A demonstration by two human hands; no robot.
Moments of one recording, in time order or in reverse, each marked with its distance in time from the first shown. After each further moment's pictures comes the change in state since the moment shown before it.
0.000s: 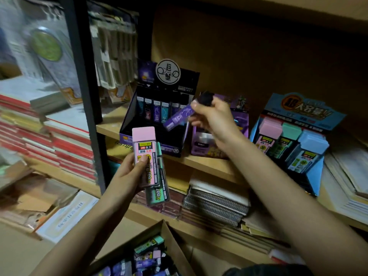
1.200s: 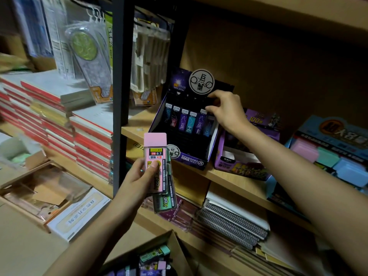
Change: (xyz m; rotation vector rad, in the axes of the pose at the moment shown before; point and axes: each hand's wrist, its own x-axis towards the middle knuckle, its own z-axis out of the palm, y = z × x) left_hand 0.009 -0.005 -0.037 0.006 0.079 -0.009; right_hand 0.090 0.006 0.029 -0.943 0.045 -0.408
